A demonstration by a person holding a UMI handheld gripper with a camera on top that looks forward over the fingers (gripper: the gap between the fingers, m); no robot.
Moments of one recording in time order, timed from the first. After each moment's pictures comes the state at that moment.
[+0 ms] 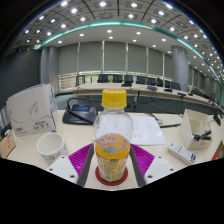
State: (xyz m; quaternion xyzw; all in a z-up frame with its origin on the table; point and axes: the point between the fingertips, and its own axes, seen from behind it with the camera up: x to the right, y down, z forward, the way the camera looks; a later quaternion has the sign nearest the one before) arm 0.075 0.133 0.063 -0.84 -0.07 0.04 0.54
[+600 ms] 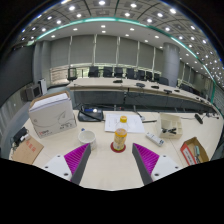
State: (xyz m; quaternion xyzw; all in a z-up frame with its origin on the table) arm 0.040 -0.087 0.237 -0.87 -0.03 -0.02 0.49
